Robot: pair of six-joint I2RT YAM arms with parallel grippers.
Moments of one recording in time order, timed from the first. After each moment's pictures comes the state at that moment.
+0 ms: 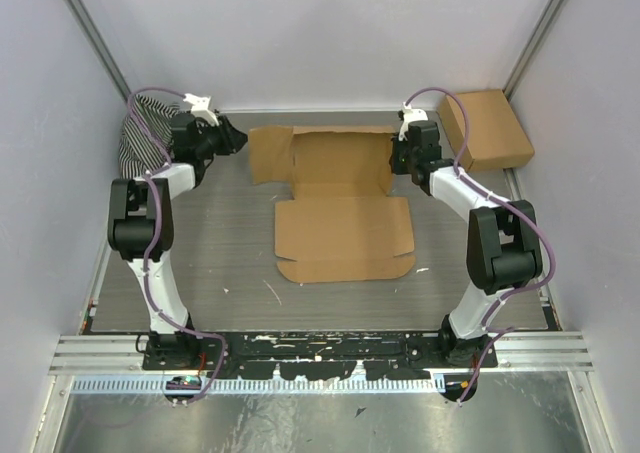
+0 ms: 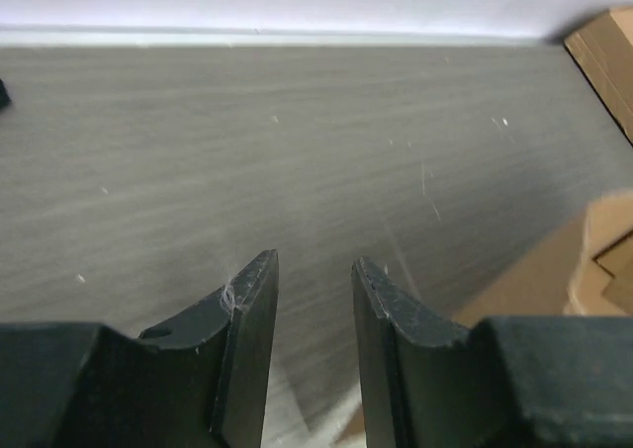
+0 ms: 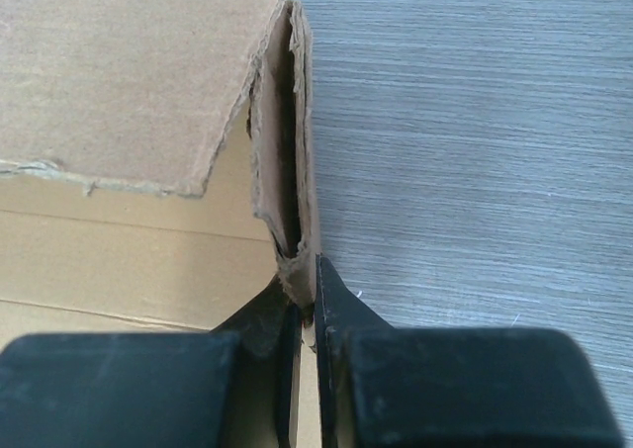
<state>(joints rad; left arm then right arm) -0.02 2.02 1.31 0.44 0.50 -0.31 0.20 1.73 1.17 -0.03 -0.03 0.11</state>
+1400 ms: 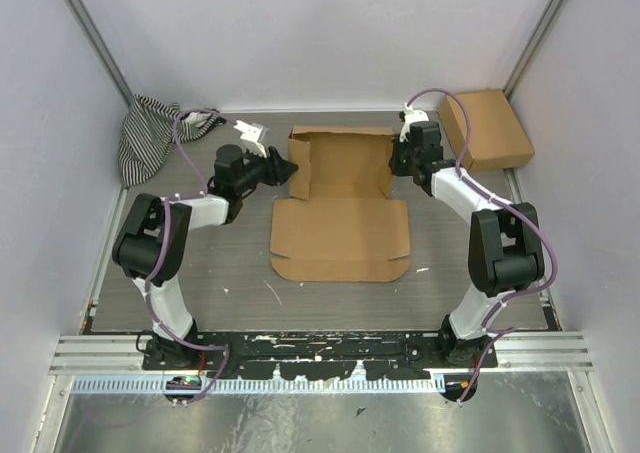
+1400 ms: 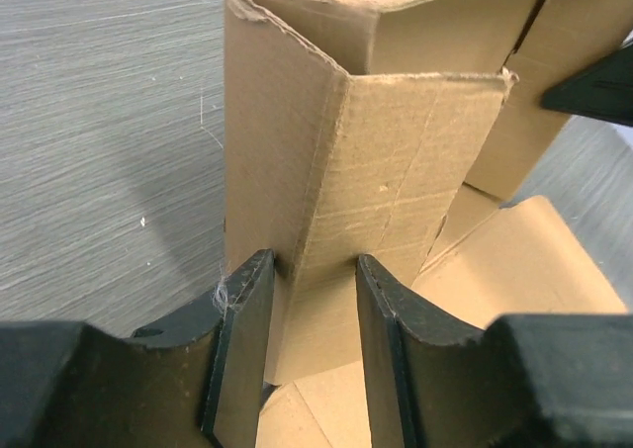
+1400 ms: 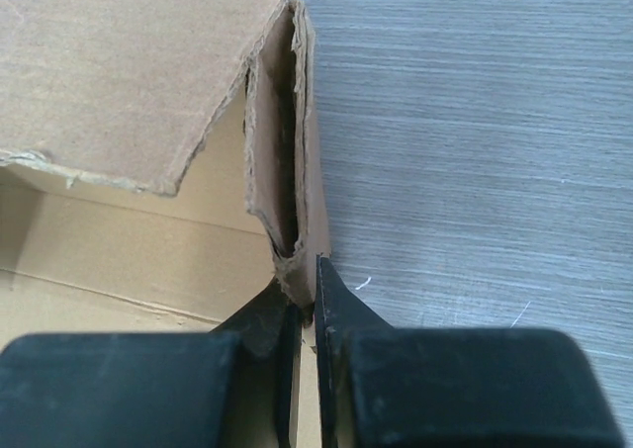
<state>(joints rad) -0.31 1.85 0.93 0.76 0.45 -0.36 0.19 1.71 1.17 -0.06 -0.05 0.13</state>
